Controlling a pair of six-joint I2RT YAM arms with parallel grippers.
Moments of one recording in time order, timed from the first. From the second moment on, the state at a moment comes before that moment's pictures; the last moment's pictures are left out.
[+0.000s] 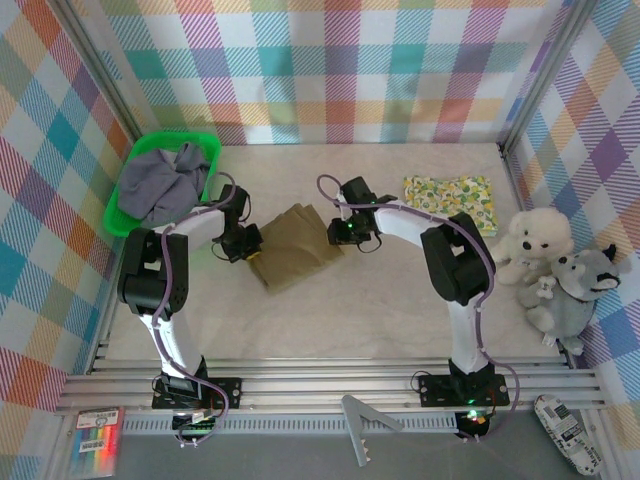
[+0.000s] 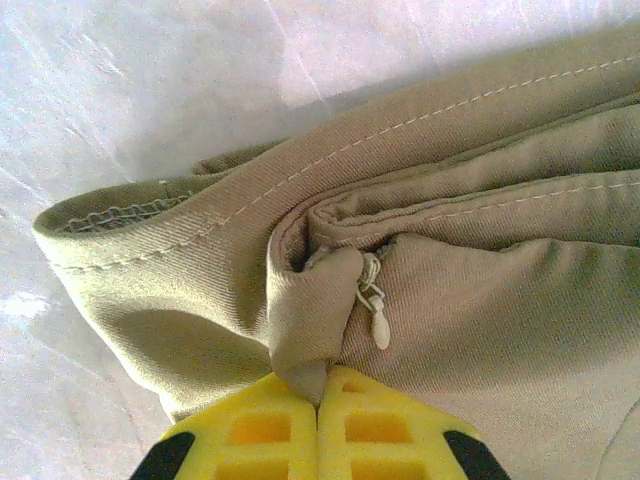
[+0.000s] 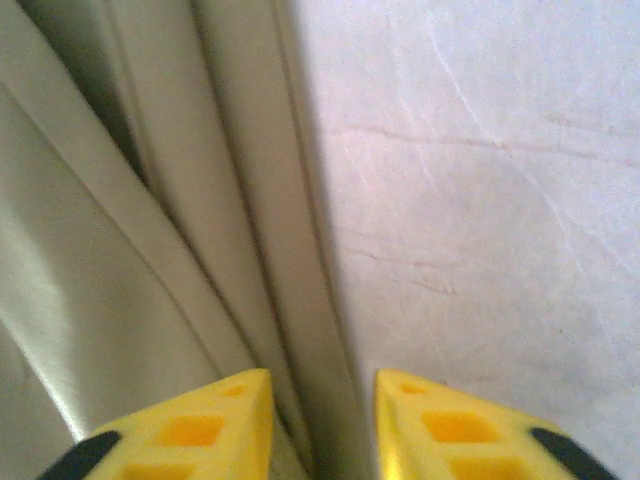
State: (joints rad) left arm -0.17 1.86 1.20 -0.66 0.17 -0.64; right arm 0.55 2.07 1.44 -0.48 -0.26 0.34
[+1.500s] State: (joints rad) left arm -0.19 1.97 1.32 -0.66 0.29 -0.31; right arm 0.54 2.12 1.54 -0.40 -0.42 0.40
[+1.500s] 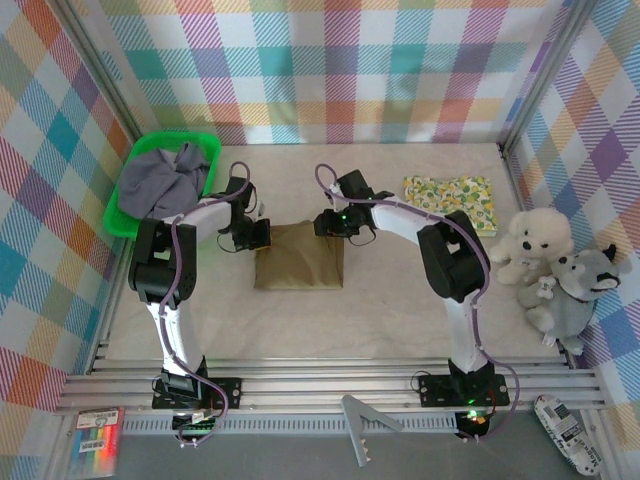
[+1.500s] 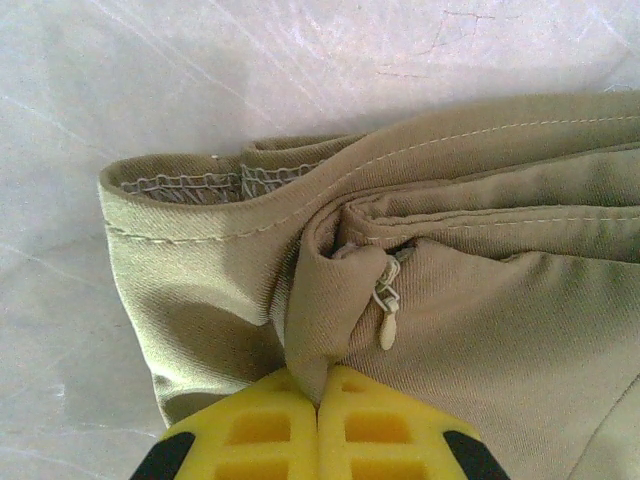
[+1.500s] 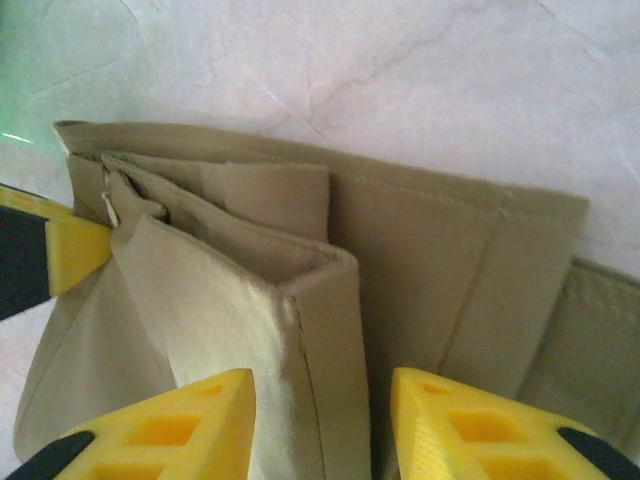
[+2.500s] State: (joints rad) left arm -0.18 1.78 1.30 -0.67 0.29 -0.60; right arm 0.49 2.12 1.52 -0.33 -0.35 0.54
